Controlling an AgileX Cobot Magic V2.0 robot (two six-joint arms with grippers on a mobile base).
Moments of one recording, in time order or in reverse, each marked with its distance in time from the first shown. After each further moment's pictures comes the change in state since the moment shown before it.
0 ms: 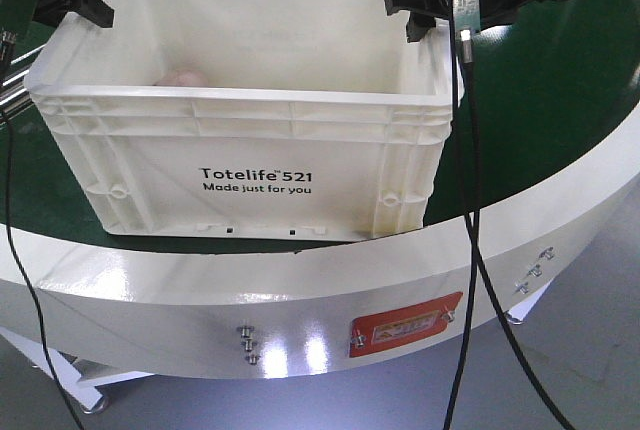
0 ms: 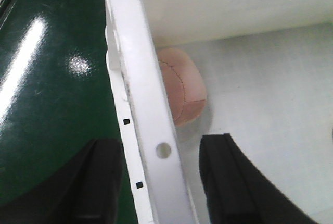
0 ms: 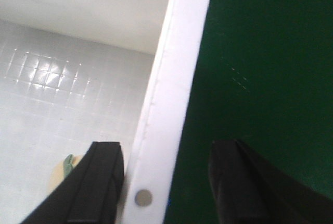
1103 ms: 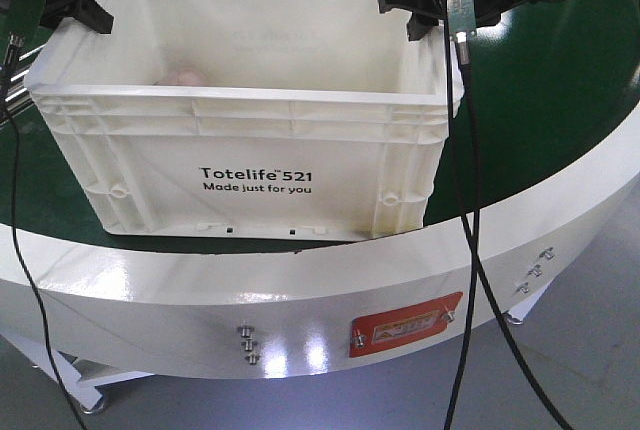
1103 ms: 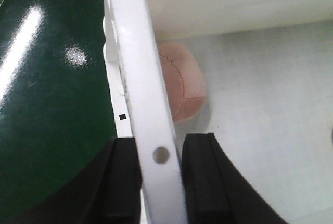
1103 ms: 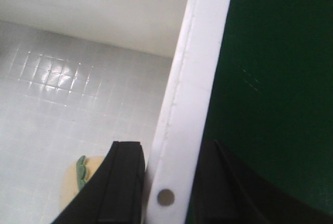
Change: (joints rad) left arm -0.007 0.020 -0.004 0.000 0.007 -0.030; right arm 0.008 -0.004 0.001 0.009 -0.015 0.006
